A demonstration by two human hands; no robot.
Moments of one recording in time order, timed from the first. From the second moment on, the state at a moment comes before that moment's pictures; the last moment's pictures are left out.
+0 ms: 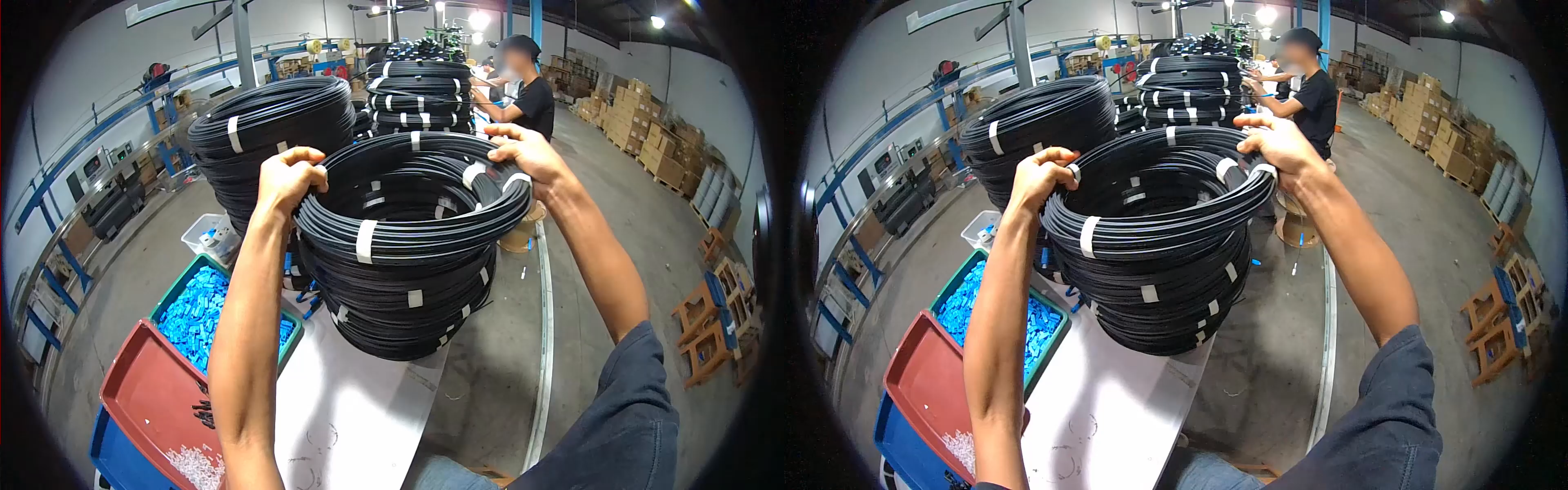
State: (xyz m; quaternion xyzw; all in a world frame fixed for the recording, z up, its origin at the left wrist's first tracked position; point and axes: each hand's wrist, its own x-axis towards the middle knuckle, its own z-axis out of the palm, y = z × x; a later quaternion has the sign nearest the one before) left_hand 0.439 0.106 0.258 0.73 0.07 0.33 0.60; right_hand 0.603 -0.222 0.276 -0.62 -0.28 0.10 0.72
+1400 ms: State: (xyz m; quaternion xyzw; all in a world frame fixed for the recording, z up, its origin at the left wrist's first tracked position) left_hand 0.379 0.033 0.199 0.55 -0.05 0.52 0.65; right_hand 0.565 -0.204 0.232 -0.43 -0.32 0.08 0.84
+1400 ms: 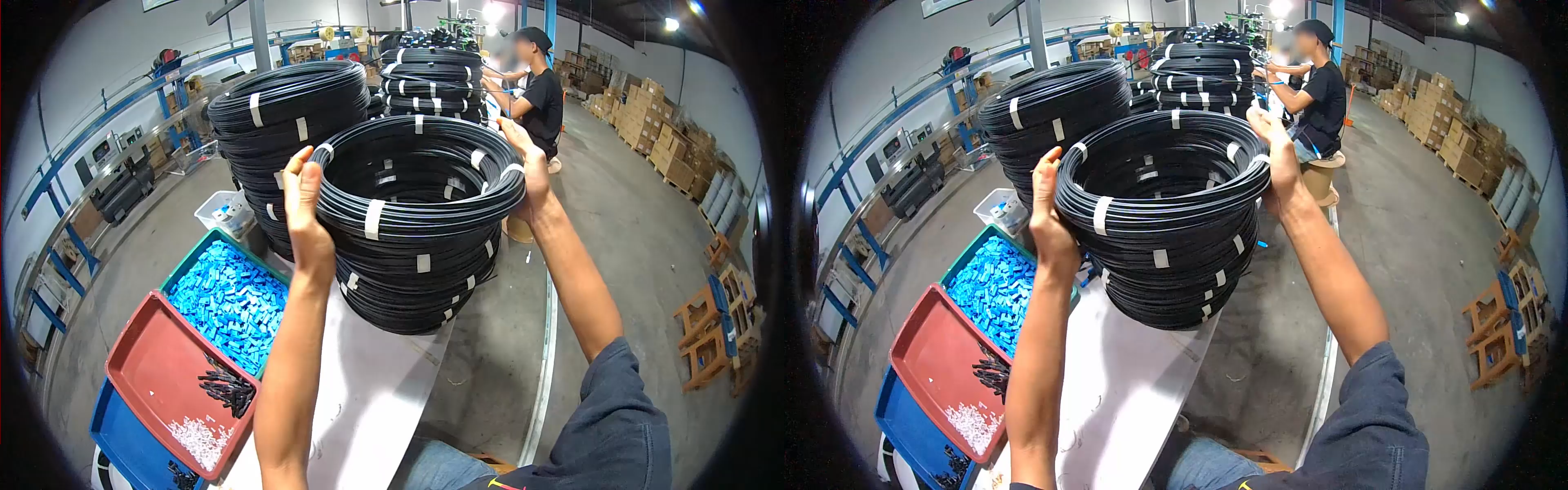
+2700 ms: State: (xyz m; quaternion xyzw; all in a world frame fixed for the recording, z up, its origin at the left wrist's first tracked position) left_hand 0.345 0.145 0.237 0.69 0.08 0.63 0.34; right_hand 0.526 -0.183 0.335 -0.63 -0.44 -0.02 0.64
